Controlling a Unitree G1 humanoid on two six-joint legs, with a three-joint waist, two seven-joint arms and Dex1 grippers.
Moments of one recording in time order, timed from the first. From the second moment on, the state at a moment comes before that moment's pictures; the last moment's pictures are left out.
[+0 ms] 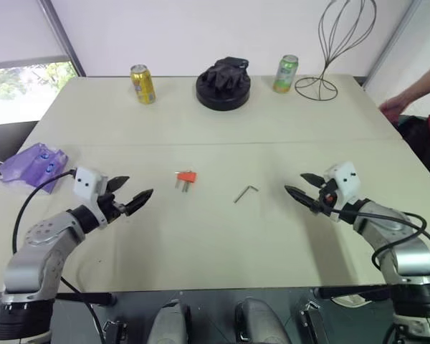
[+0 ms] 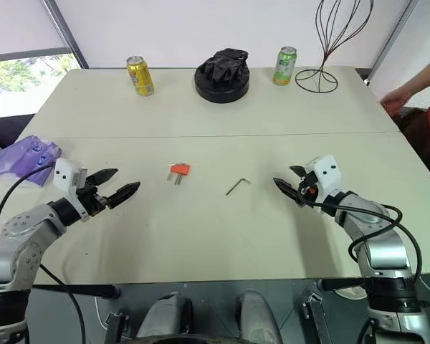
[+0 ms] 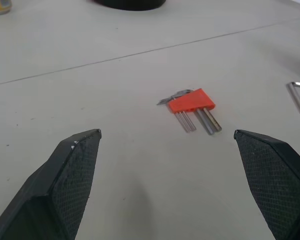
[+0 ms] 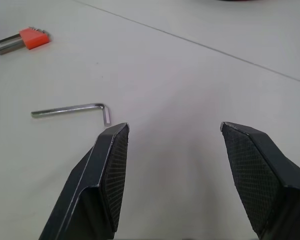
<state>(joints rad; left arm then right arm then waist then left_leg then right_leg) -0.07 0.60 0.26 -0.21 -0.53 0.49 -0.66 -0.19 -0.61 -0.16 -0.11 0.33 0.41 0.70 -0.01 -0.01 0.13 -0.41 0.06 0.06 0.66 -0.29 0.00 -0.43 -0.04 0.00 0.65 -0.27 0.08</state>
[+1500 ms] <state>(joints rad) -0.57 0.90 0.05 0.17 -0.42 0.37 -1.27 -0.71 -0.39 0.15 0.53 0.13 0.09 0.86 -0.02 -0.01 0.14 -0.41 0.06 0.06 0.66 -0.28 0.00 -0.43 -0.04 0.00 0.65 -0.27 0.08</state>
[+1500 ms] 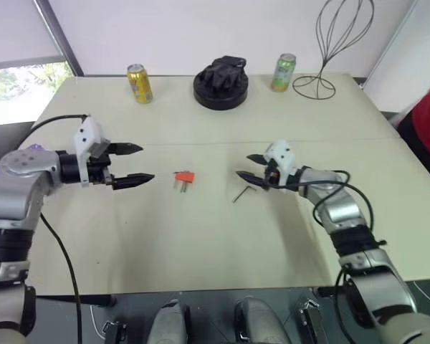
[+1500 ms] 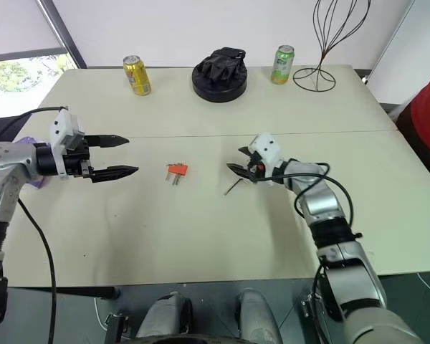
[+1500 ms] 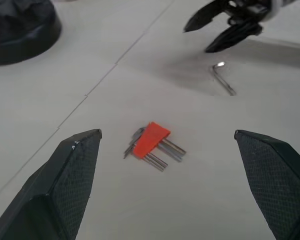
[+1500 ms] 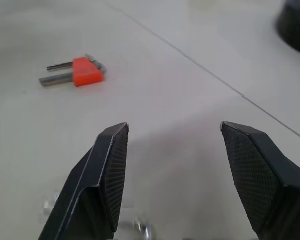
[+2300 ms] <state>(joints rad) -0.31 0.89 0.20 0.00 -0.48 0.48 -1.12 -1.01 -0.06 0.22 1.21 -0.04 -0.25 0.88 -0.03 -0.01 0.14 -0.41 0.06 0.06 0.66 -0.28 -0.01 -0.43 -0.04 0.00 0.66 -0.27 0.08</state>
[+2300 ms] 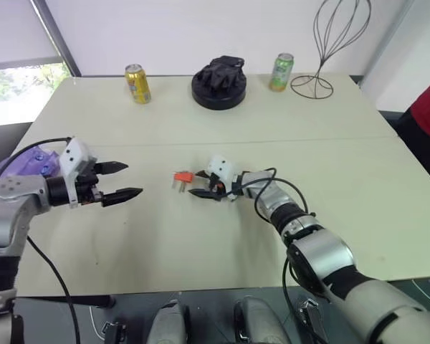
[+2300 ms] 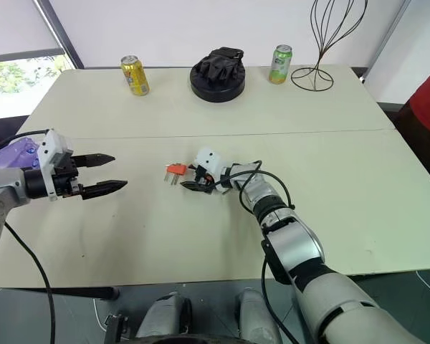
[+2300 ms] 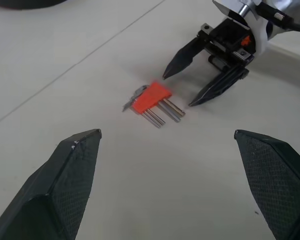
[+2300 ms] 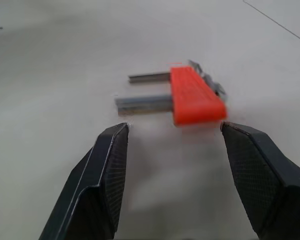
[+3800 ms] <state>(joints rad) -0.12 0.82 0.25 -0.20 -0.54 0.50 -0.93 -1.12 0.03 0.13 1.34 -0.16 -0.20 0.84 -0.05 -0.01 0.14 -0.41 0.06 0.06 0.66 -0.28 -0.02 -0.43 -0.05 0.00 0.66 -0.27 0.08</state>
